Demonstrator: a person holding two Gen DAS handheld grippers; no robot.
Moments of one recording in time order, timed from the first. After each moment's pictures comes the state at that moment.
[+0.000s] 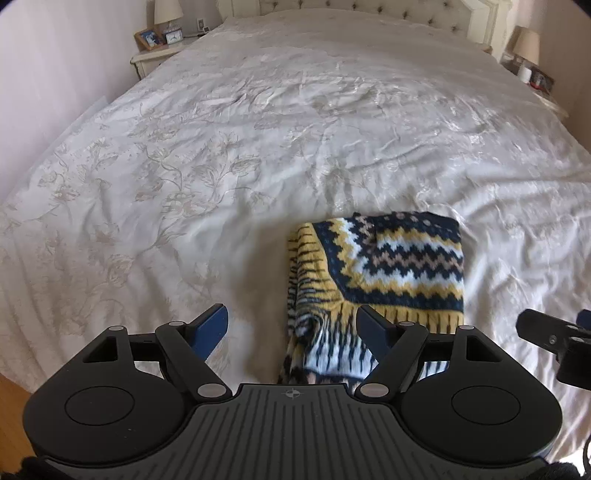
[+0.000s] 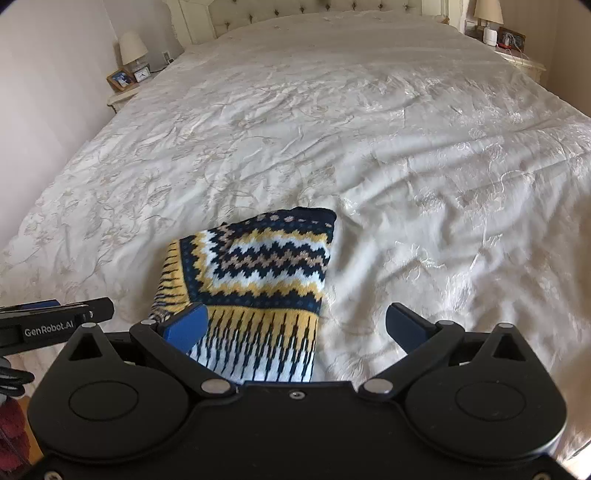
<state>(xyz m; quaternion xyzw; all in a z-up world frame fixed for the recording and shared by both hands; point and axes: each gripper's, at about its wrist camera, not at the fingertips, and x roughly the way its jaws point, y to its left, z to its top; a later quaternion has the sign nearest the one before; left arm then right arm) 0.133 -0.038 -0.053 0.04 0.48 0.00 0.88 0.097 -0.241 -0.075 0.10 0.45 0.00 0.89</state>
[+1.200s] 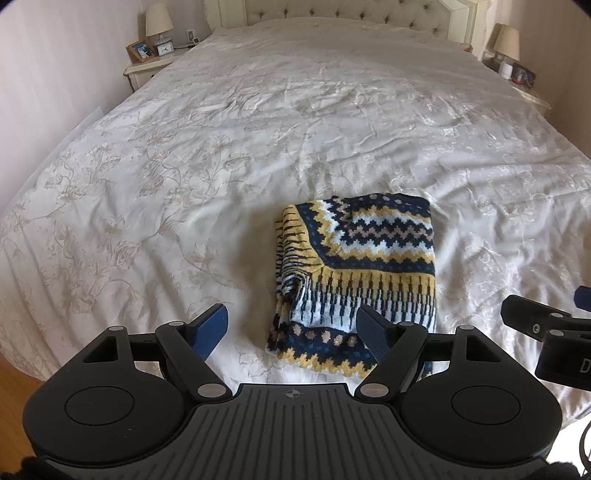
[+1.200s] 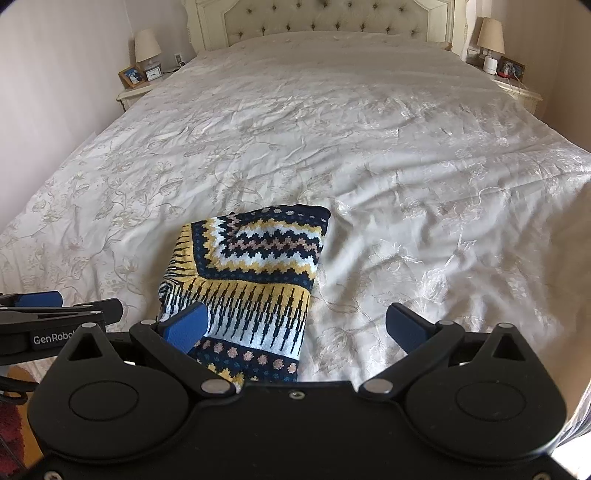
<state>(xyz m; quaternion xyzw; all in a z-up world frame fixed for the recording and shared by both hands) 0.077 -0.049 -0.038 0.05 0.47 -0.02 0.88 0.046 -0.228 -0.052 0.06 0.43 0.00 0.90</state>
